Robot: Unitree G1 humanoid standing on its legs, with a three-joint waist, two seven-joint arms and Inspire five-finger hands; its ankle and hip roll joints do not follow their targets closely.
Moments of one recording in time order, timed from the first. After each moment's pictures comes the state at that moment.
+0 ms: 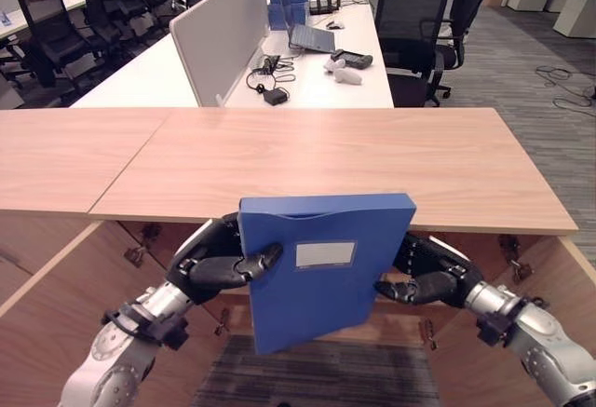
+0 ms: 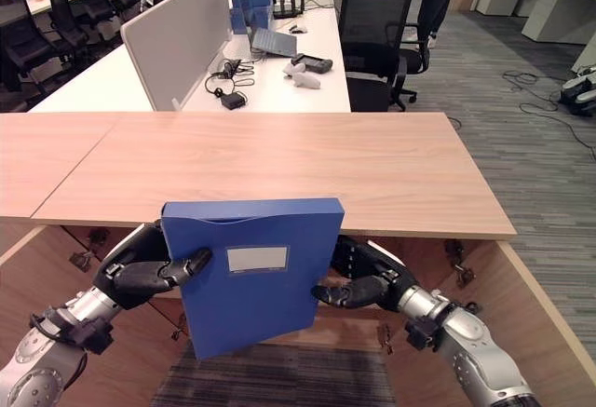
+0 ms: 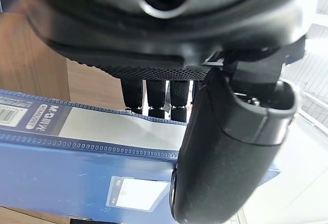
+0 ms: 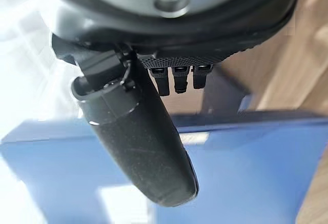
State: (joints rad) left arm 0.25 0.72 0.01 -0.24 -0.96 -0.02 -0.47; right arm 0.07 -0.75 0.17 -0.02 0.80 0.02 0.52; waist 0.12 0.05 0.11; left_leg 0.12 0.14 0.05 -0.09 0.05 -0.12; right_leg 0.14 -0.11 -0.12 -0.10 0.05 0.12
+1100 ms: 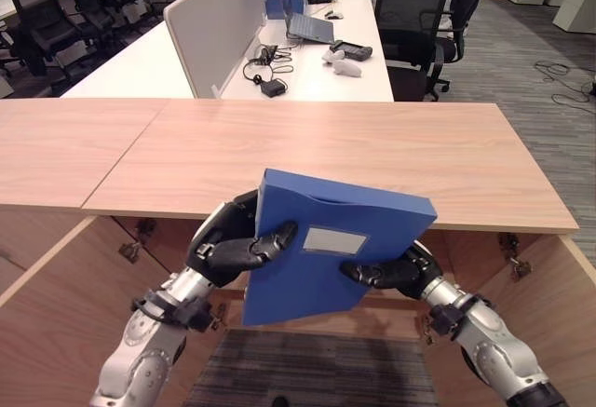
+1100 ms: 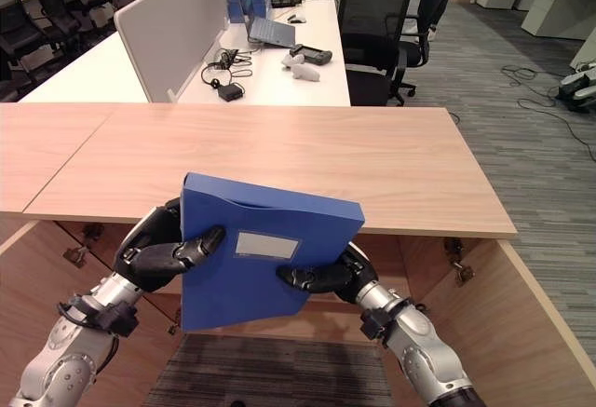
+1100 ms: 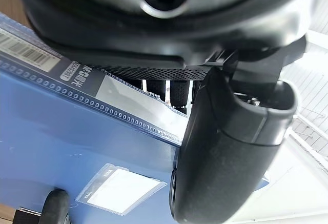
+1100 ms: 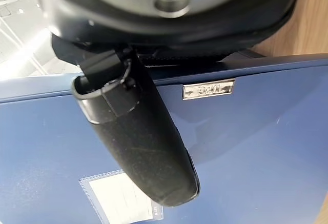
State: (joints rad) left arm 0.13 0.57 -0.05 -0.23 -0.93 -0.03 -0.44; right arm -0.01 -0.52 0.28 0.01 0.83 0.01 0.38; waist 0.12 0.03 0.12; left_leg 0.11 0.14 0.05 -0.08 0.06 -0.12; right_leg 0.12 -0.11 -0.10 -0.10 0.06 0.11
